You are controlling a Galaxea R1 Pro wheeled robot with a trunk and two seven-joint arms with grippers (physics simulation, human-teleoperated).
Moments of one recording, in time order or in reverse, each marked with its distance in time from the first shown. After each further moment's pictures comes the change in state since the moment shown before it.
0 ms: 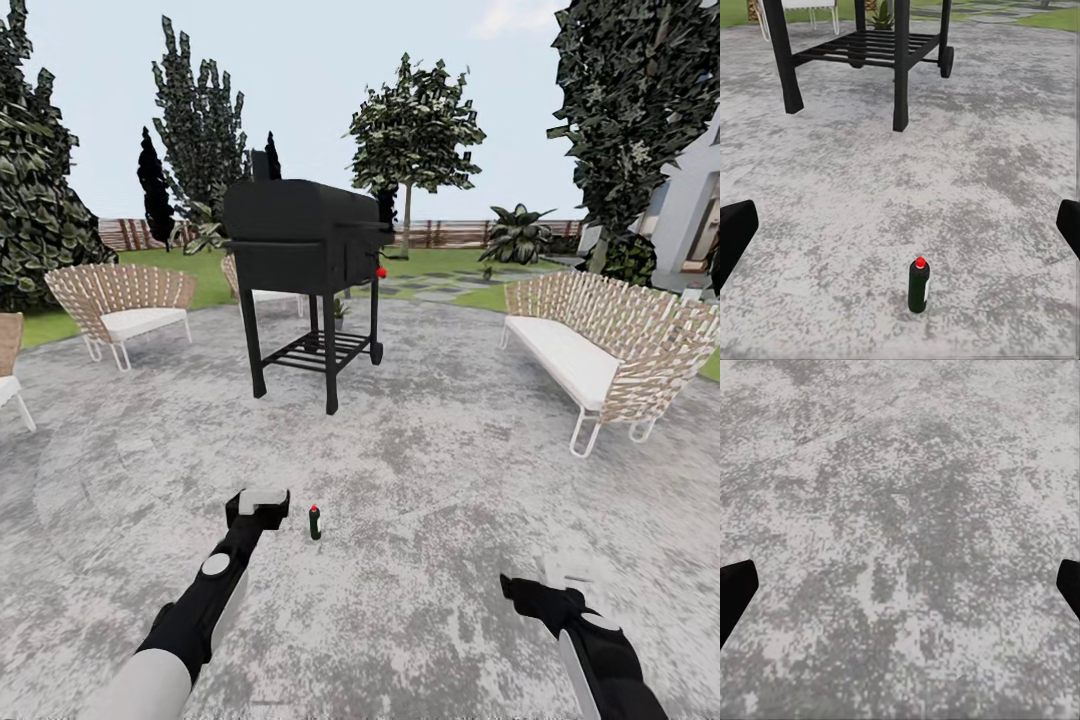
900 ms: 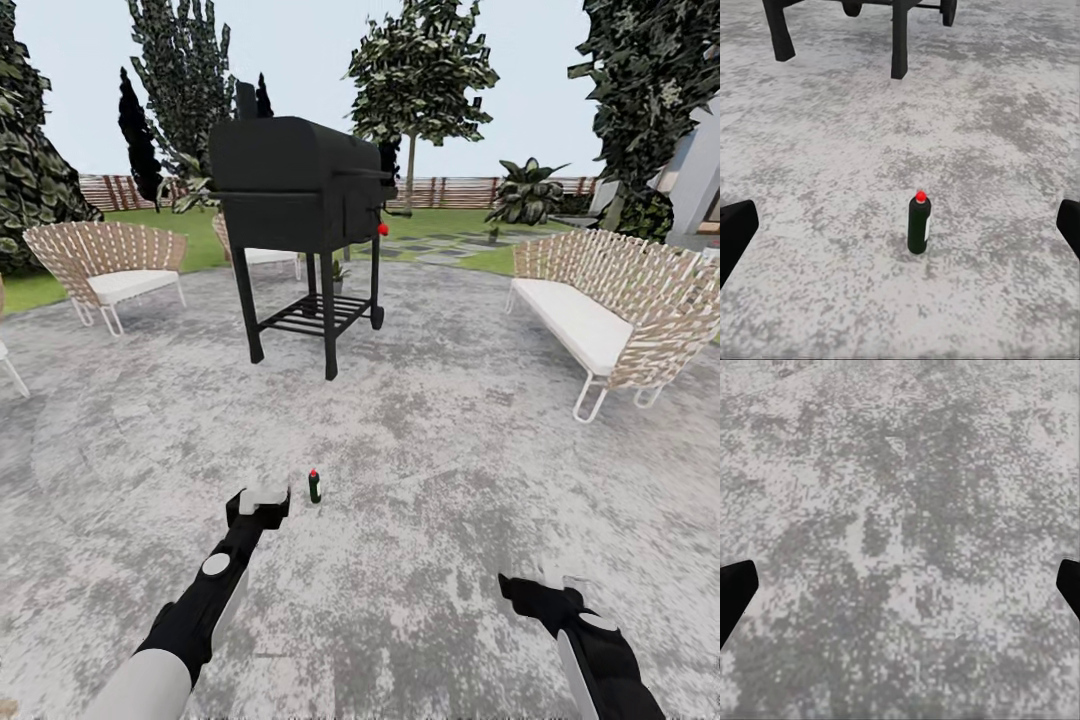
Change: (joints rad) left arm 0.000 0.000 -0.001 -0.001 -0.005 -0.002 -0.001; right arm 0.000 0.005 0.003 0.001 0.006 -0.005 0.000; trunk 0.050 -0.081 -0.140
